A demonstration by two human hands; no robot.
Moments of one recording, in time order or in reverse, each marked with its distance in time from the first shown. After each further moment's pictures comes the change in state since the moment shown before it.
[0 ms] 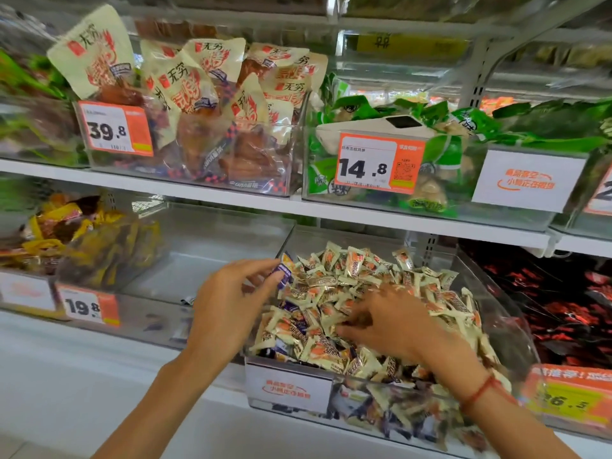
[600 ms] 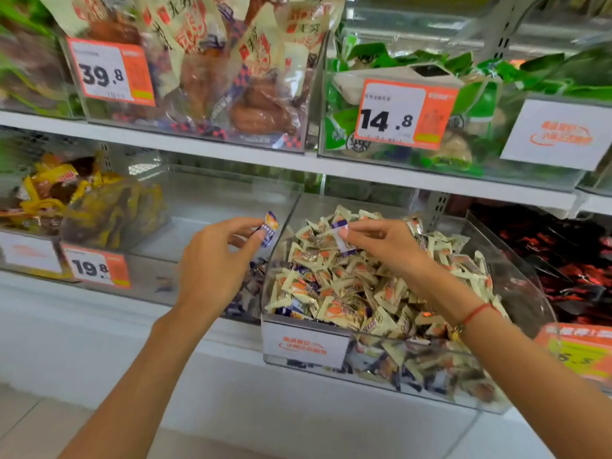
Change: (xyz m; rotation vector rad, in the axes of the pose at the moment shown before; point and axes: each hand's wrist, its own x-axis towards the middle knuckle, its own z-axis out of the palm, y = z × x) left_hand 0.006 -0.028 -0.015 0.037 0.014 -0.090; right_hand 0.031 -0.015 -0.009 1.074 0.237 0.134
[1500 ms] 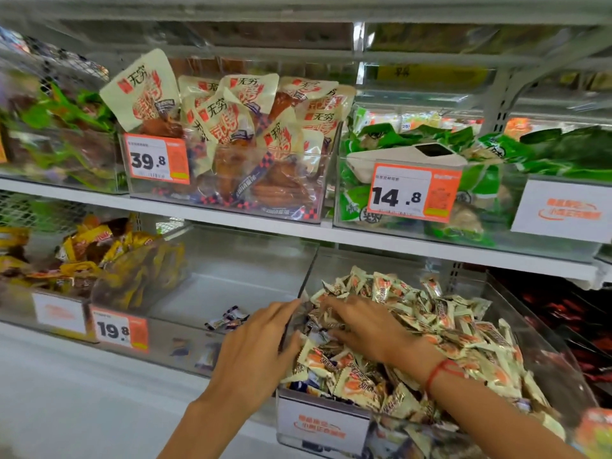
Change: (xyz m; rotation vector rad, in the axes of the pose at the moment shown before) left_hand -0.017 0.009 0.009 0.325 -0.251 0.250; right_hand 0.033 0.028 0.037 -1.010 -0.206 -0.524
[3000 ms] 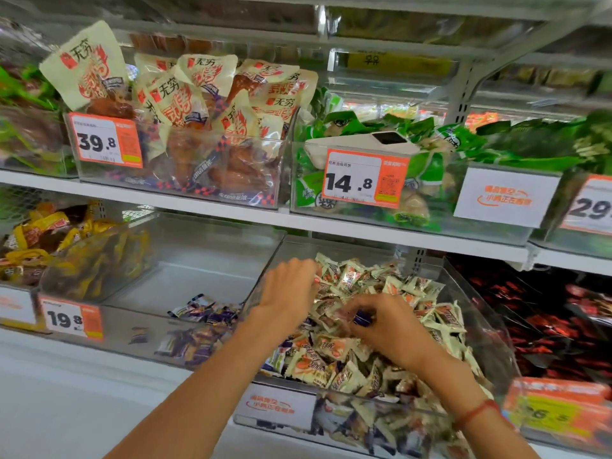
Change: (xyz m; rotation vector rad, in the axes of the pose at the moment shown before) left_hand 0.087 0.069 0.045 0.188 -0.151 -0.046; right_hand -0.077 0.035 -0.031 0.375 0.083 0.319
